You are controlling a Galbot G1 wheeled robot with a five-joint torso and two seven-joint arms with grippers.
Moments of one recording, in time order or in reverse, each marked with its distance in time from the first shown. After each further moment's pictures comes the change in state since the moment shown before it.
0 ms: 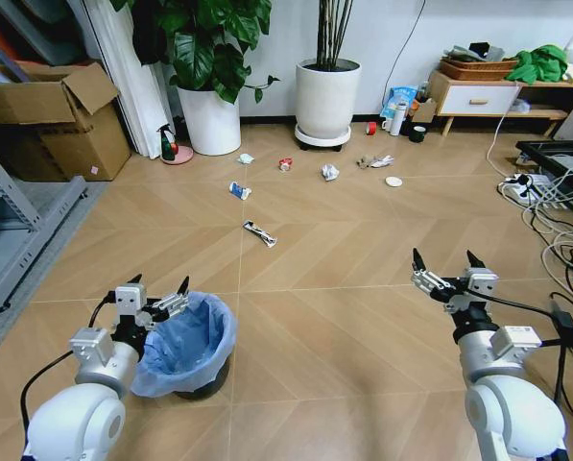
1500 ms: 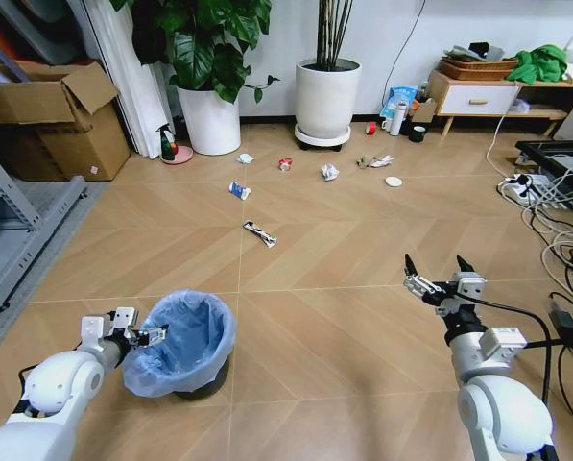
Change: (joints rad) left arm -0.180 0.166 0.046 0.412 -0.089 0.203 0.101; right arm 0.000 0.005 -0.017 -0.049 -0.015 0.033 -0.018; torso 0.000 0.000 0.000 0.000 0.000
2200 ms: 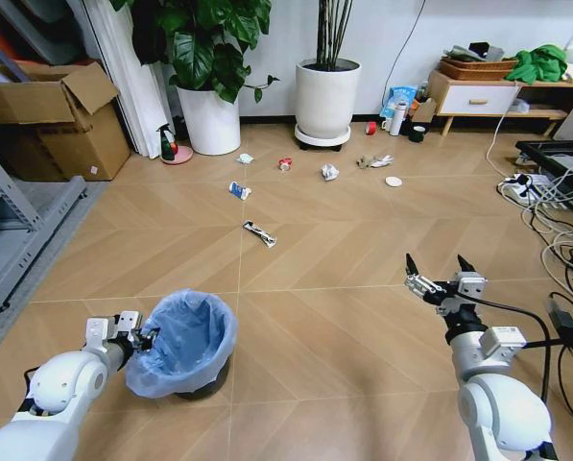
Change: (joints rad) left arm -0.013 -0.004 0.020 0.026 -0.001 0.006 0.004; right arm 0.016 -0.003 0.005 -0.020 0.002 0.007 -0.004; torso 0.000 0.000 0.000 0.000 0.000
